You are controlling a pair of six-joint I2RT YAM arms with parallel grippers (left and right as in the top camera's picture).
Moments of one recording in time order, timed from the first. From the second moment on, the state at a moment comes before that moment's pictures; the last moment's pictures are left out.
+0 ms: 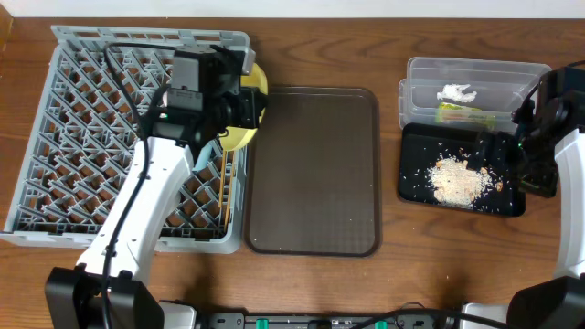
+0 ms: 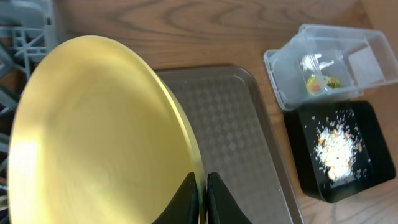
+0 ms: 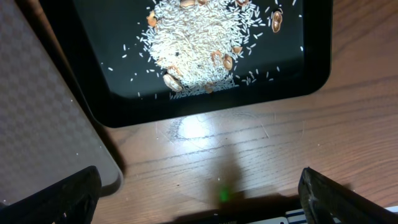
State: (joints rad) left arm -0.17 1.53 1.27 -0.53 0.45 -0.18; right arm -0.24 1.55 1.48 -1.43 -0.06 0.18
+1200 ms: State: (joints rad) left arm -0.45 1.39 1.28 -0.78 0.20 -0.21; right arm -0.24 1.55 1.48 -1.42 -0.08 0.17
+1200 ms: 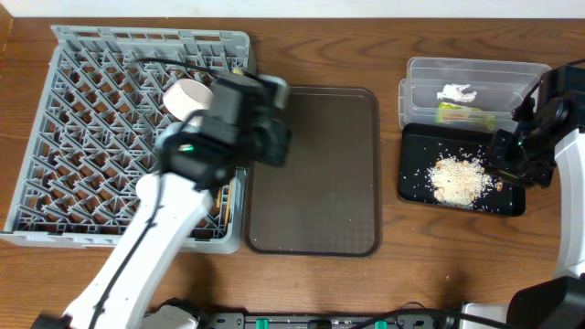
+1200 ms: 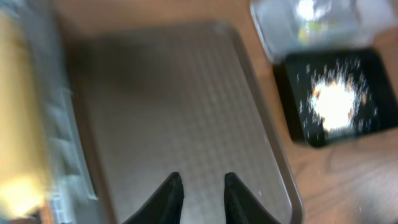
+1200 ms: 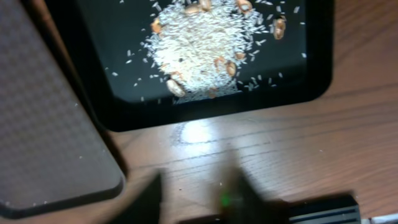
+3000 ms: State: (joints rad) left arm -0.03 1.25 1.26 -1.11 0.06 -0.31; right arm 0.35 2.08 1.47 -0.94 0.04 0.28
